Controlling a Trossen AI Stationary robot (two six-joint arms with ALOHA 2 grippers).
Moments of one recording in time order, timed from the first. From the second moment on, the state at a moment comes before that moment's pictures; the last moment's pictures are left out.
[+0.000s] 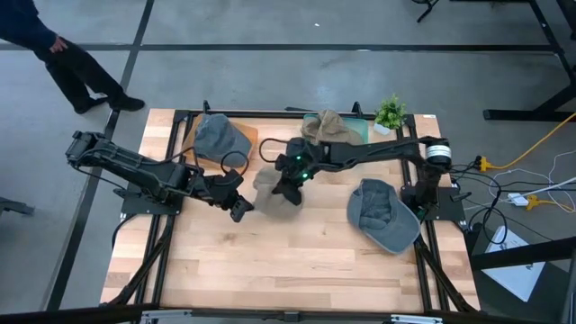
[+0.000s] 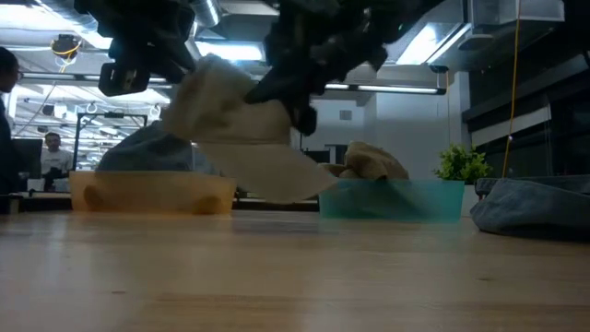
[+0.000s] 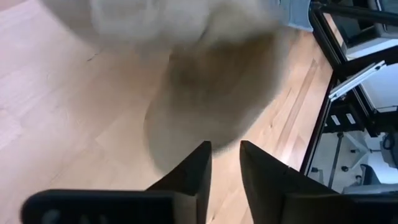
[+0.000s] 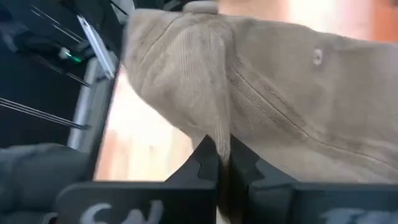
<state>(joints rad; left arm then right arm) -0.23 1.09 0.74 -0.36 -0.13 -1.07 -0.14 1.84 1.34 -0.13 -0.45 0.30</state>
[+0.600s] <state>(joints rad) -0.23 1.09 0.74 -0.36 -0.14 -1.07 -0.23 1.40 1.34 -0.53 -0.08 0.02</state>
